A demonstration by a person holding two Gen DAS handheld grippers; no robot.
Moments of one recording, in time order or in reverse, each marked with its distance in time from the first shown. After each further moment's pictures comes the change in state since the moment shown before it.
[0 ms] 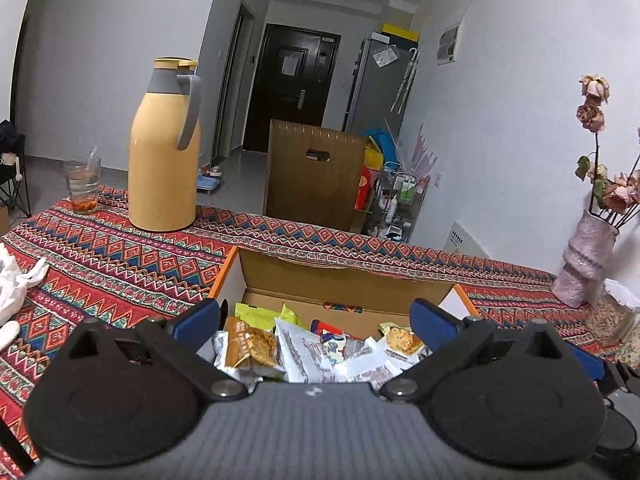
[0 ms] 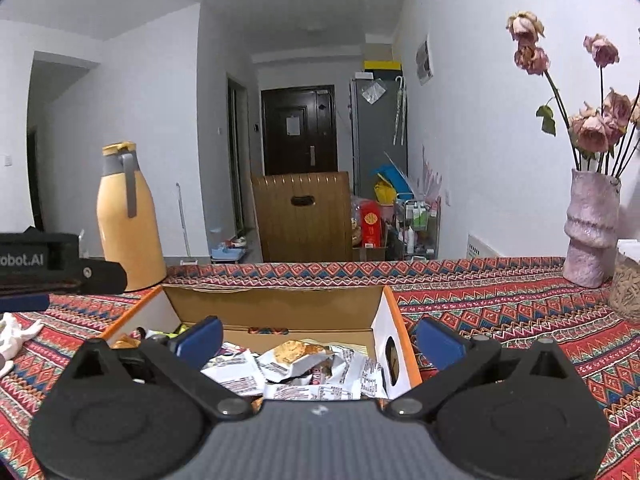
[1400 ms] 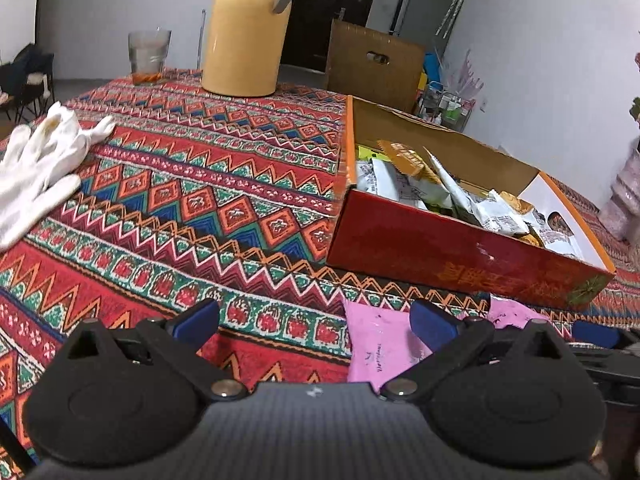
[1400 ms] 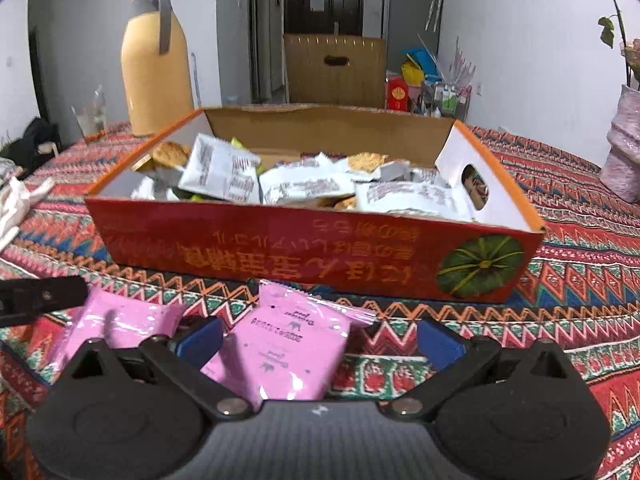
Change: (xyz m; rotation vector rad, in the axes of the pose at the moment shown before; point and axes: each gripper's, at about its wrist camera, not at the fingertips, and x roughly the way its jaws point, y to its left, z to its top) left arm 0.007 0.114 -0.090 -0.076 0.271 0.074; right arm 0.031 0.072 -0.080 -0.073 0.423 0.007
